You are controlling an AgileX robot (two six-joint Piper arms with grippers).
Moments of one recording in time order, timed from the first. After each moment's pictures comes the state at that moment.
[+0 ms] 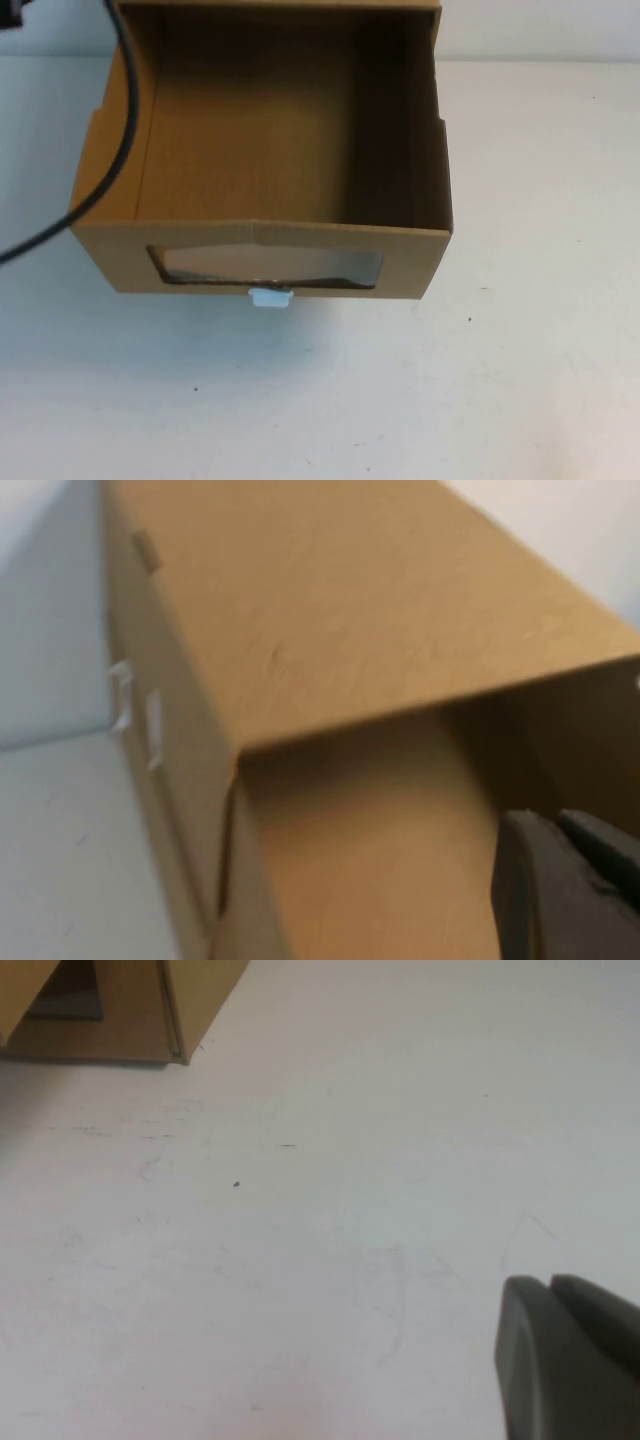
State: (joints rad) right arm 0.11 -0.01 0.03 0.15 0.35 -0.17; left arm -0.09 1.12 -1.27 -0.65 0.70 0.56
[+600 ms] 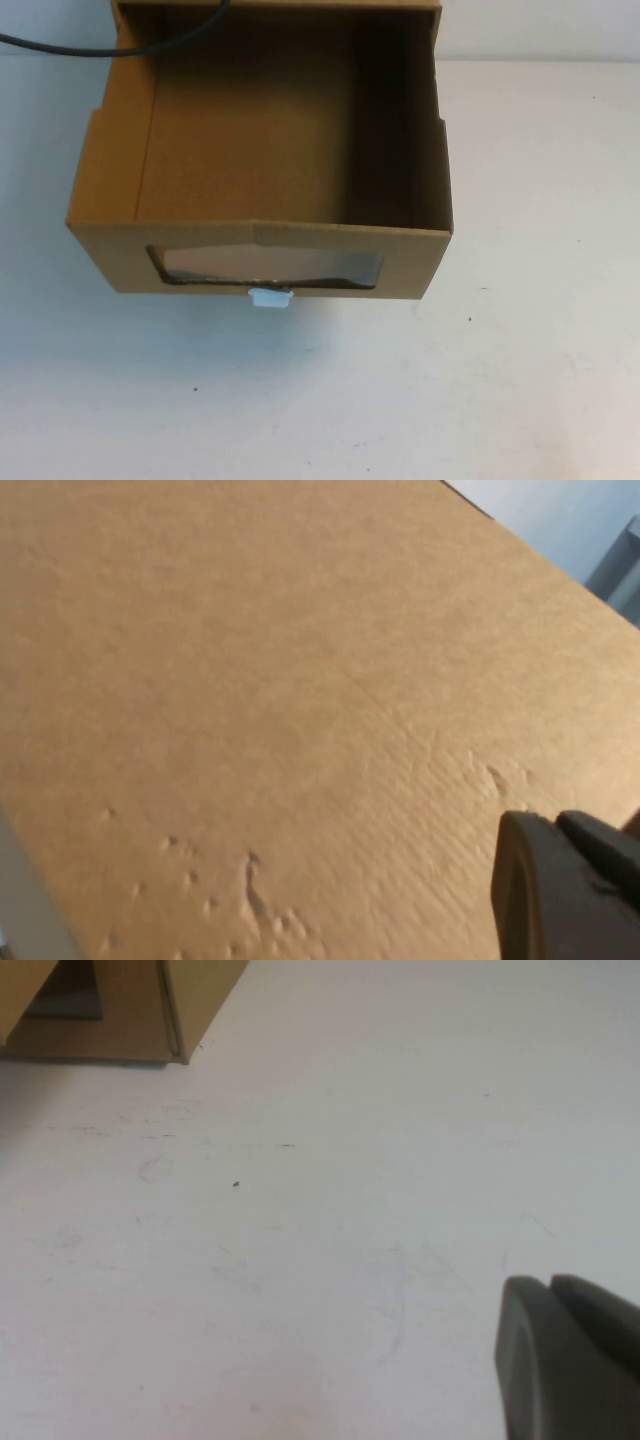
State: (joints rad) right arm 0.11 -0.01 0.03 0.15 0.35 -0.17; left arm -0.10 1.87 -2.05 -0.81 1.04 0.66
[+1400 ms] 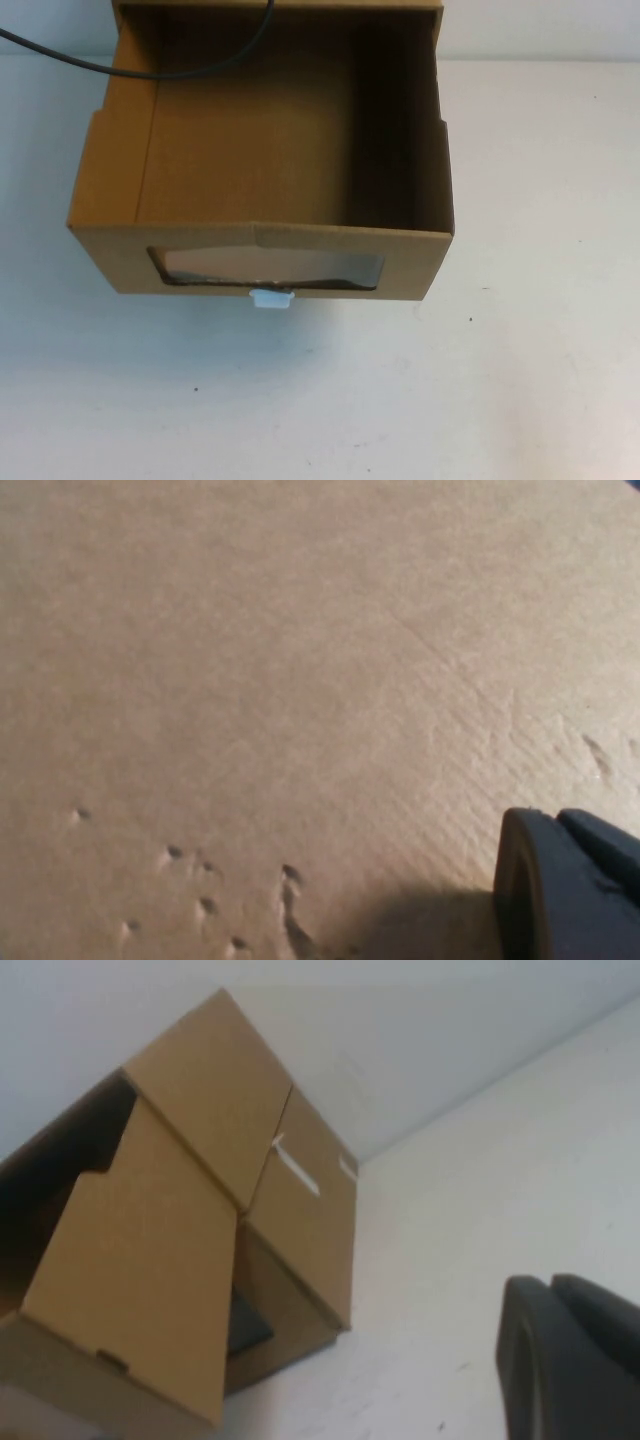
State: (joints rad) right arm 0.11 -0.01 0.03 0.74 0.06 -0.16; left arm -0.13 2.00 -2.15 -0.78 1.07 0.65
